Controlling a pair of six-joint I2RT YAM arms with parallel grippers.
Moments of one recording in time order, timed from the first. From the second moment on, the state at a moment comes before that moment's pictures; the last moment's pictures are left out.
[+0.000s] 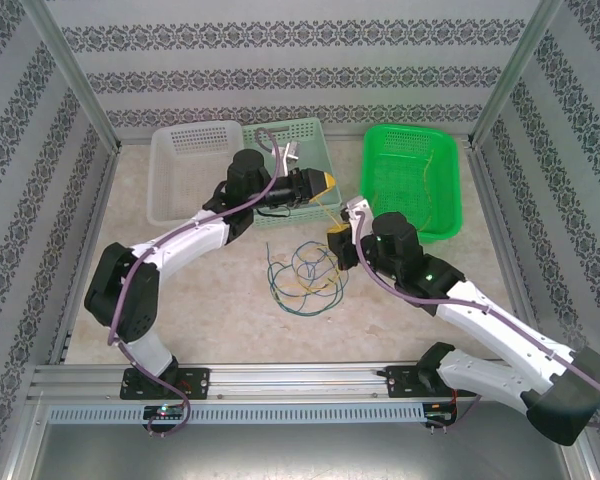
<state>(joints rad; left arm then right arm) -0.53 1.68 1.27 0.30 0.71 -1.01 0.70 1.00 0.80 -0.25 -0.09 0.21</state>
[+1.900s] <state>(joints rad) -0.72 1.62 1.45 -0.78 0.73 0.22 0.25 1.12 1.04 -0.86 -0.46 0.13</state>
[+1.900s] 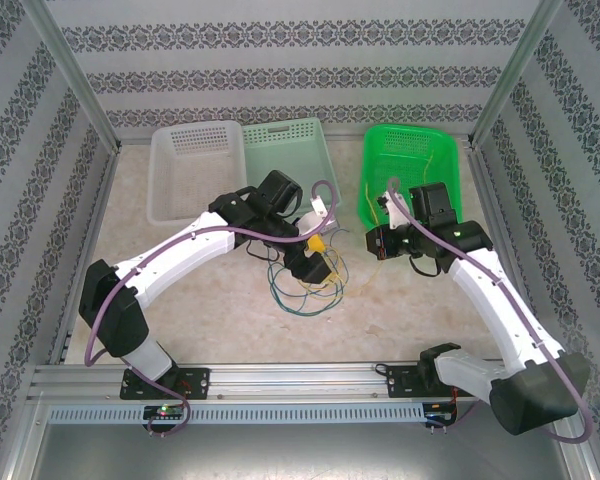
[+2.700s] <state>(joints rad) -0.76 1.69 1.49 -0.80 0.92 0.25 0.22 1.16 1.07 -0.90 -0.54 0.08</state>
